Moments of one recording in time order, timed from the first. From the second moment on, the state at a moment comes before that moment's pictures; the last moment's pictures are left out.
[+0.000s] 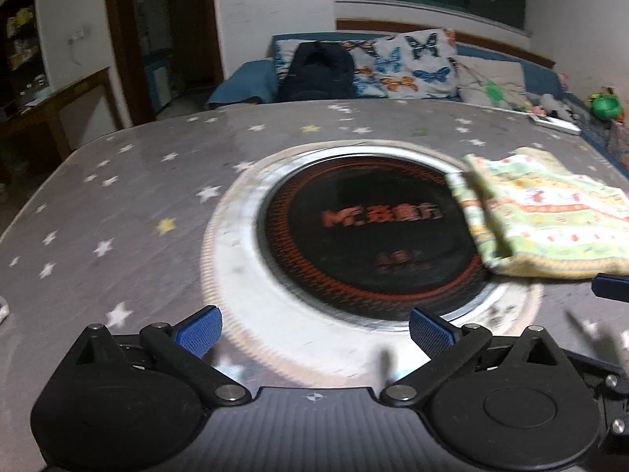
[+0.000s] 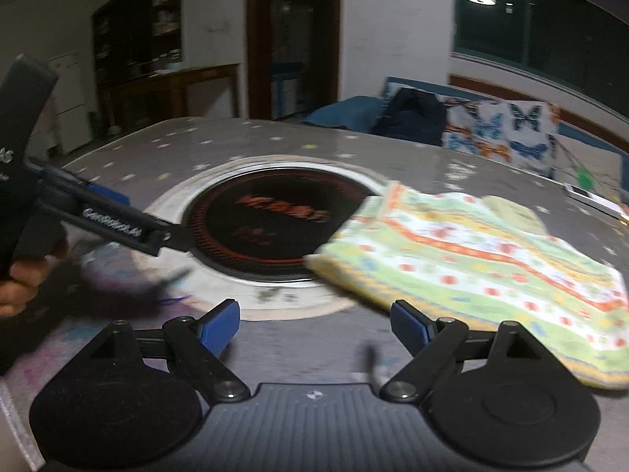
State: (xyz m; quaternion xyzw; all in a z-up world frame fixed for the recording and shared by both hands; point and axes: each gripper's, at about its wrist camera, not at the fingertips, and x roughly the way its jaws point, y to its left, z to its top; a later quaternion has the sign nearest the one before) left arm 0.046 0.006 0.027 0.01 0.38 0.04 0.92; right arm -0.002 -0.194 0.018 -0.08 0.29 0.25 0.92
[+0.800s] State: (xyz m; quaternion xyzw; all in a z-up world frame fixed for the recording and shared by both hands) left arm 0.032 0.078 0.010 0.00 0.37 0.14 0.92; right arm 0.013 -0.124 -0.003 -0.10 0.30 0.32 0.89
